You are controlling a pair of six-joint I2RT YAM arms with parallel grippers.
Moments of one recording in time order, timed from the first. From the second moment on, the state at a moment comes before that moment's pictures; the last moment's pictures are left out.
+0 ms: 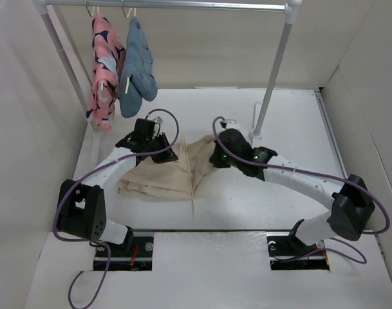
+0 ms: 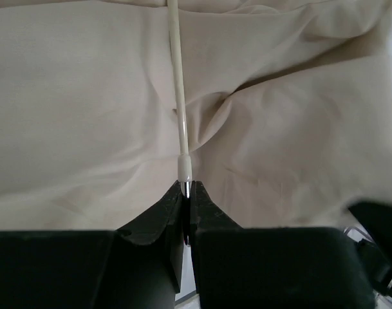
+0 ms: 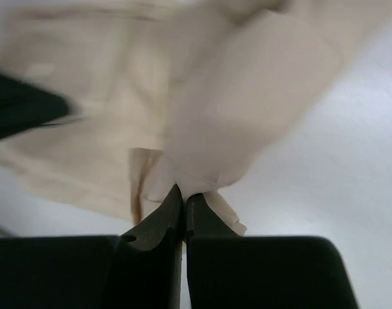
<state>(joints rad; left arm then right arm) -0.31 1.41 0.92 -0.39 0.34 -0.62 0.80 1.42 1.01 -0.36 0.21 0.72</state>
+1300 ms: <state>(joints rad) -0.27 1.43 0.95 -0.42 0.34 -0.58 0.83 1.68 1.32 0.04 -0.09 0.46</state>
